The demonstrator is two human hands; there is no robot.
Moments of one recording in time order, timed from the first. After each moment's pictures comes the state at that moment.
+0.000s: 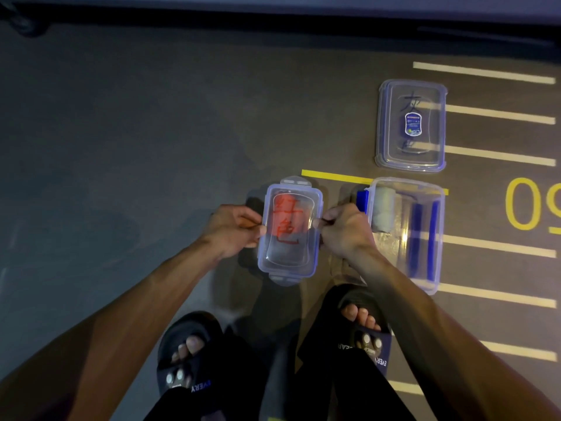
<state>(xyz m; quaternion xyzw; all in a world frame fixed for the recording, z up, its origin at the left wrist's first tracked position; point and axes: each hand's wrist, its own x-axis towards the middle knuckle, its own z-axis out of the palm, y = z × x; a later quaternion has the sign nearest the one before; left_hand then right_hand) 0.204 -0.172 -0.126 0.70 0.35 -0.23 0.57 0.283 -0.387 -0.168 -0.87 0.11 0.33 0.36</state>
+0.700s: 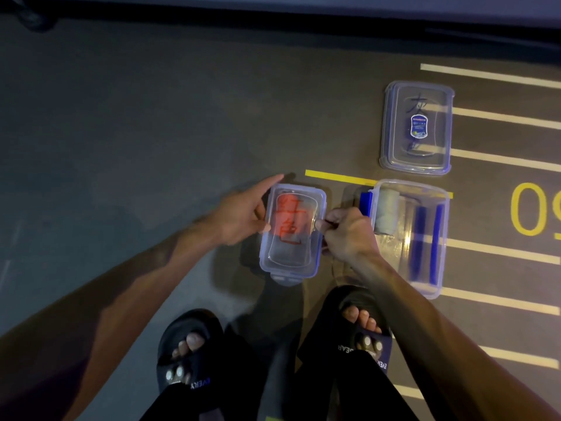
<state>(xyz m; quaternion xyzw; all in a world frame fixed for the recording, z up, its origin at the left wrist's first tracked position) 0.234 -0.160 -0.120 0.83 0.11 -0.28 0.47 0.278 -0.393 -0.176 -0.87 0.07 0.32 0.36</state>
